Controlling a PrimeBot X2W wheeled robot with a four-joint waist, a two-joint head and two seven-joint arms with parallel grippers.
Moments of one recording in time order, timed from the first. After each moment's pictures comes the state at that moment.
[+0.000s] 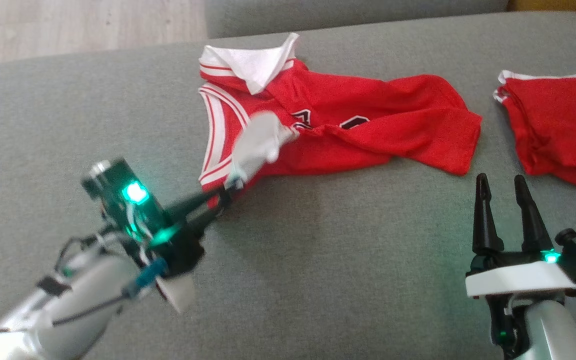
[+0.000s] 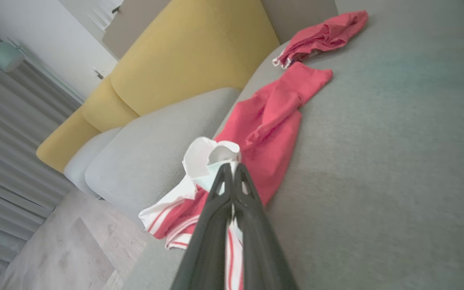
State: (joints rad) left arm -0.62 0.61 -0.97 0.15 -0.12 -0.06 -0.14; right arm -0.07 -0.04 0.00 0.20 0.29 0.13 -0.25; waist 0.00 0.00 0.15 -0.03
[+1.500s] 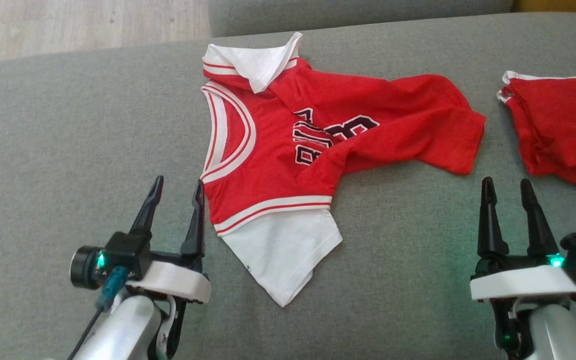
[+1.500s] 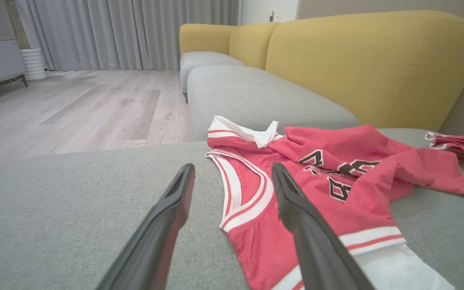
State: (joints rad) left arm -0.29 0.31 -0.61 0.25 -0.54 0.24 -0.25; right arm -0.05 -0.04 -0.02 0.19 0.28 0.13 -0.25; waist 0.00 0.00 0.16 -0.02
